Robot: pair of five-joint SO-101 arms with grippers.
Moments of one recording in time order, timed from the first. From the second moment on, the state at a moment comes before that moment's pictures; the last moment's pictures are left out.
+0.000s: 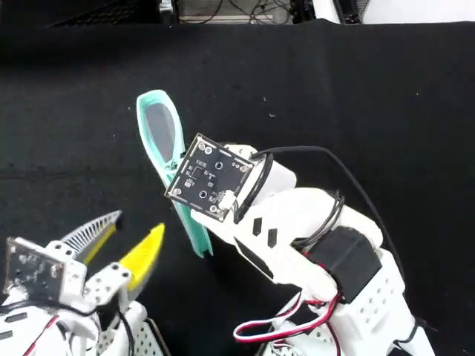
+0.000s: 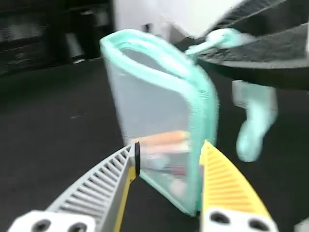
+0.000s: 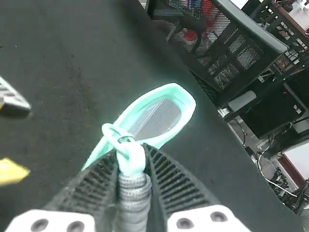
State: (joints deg) left arm 17.4 -92.6 31.3 92.2 1.2; right arm -42.6 -47.0 11.5 71.3 27.2
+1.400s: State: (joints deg) left arm 11.0 -93.1 45.7 76.1 2.0; right arm -42.6 -47.0 11.5 72.0 27.2
